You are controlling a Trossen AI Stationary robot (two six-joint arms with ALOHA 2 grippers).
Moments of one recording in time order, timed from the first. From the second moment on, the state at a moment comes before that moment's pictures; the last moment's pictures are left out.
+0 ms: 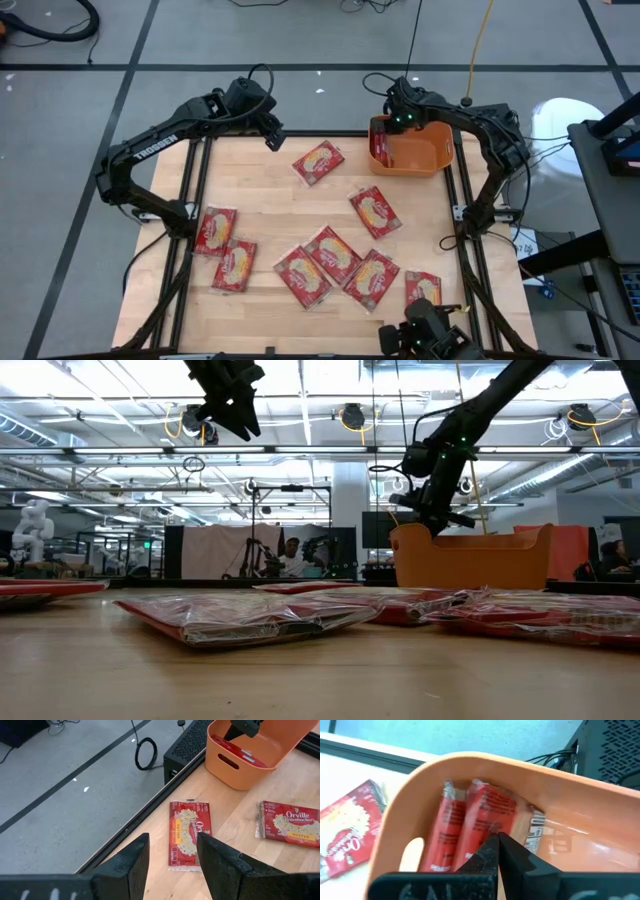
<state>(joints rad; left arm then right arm) 0.54 1.42 1.53 -0.86 -0.14 -0.11 -0.95 1.74 1.27 -0.65 -0.11 0.44</state>
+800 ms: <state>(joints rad) 0.54 1.42 1.53 -0.88 -0.14 -0.13 -0.73 1.26 1.27 -0.73 -0.13 0.45</state>
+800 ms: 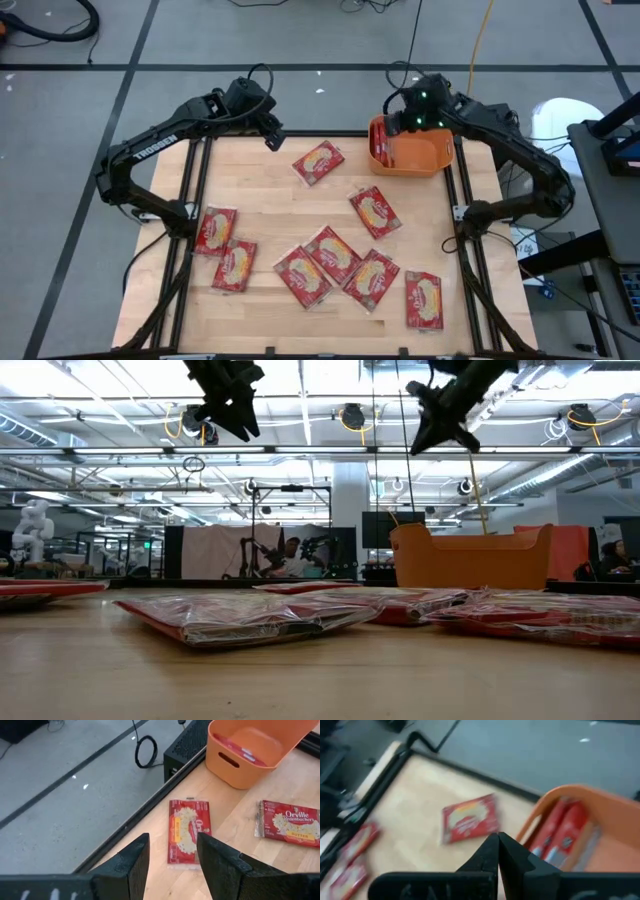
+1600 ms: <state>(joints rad) 0.41 1.42 1.13 -1.35 -0.01 -0.56 -0.36 1.20 1.27 -0.78 0.05 0.58</state>
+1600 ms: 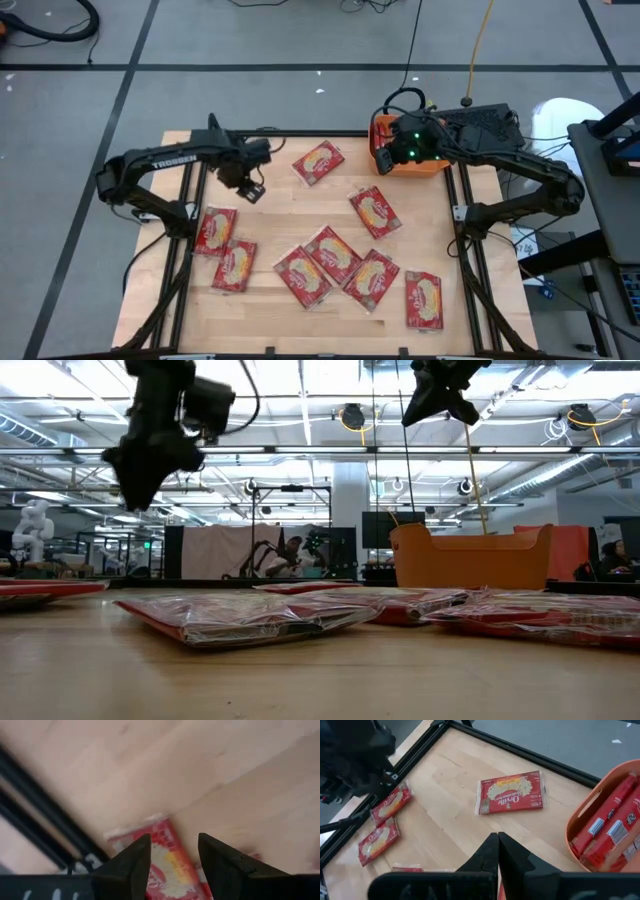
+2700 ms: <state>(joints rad) 0.27 1.42 0.80 -1.07 -0.08 -0.85 -0.36 1.20 1.27 -0.76 0.05 0.56</state>
